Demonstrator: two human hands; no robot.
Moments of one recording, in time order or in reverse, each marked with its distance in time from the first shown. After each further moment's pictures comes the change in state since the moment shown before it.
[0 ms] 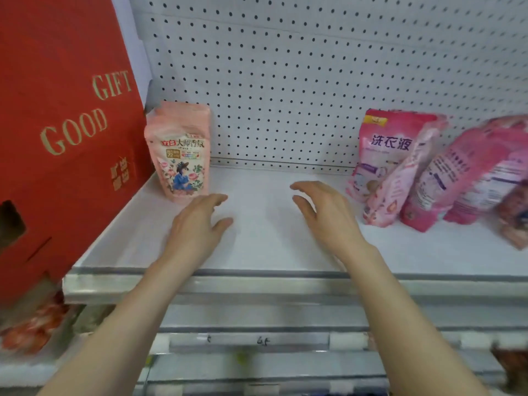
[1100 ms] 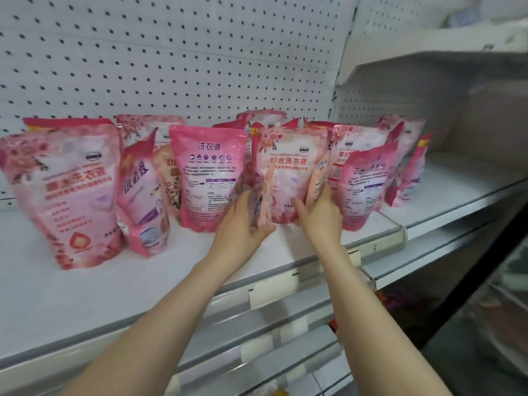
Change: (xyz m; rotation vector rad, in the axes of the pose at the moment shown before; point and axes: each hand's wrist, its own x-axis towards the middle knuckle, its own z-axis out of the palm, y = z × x) left_hand 0.017 0.456 0.336 -0.379 -0.328 0.318; right_hand -0.124 0.405 -0.252 -0.102 0.328 0.873
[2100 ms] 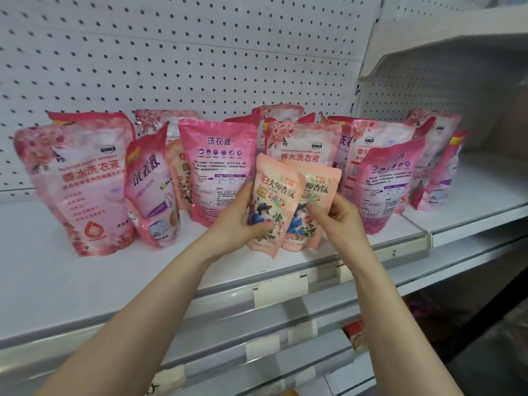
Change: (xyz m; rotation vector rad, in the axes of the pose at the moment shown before) left_hand 0.003 0.003 -0.027 -0.337 -0.206 -0.033; right_hand -0.011 0.018 -0.025 0.723 -0.320 -0.172
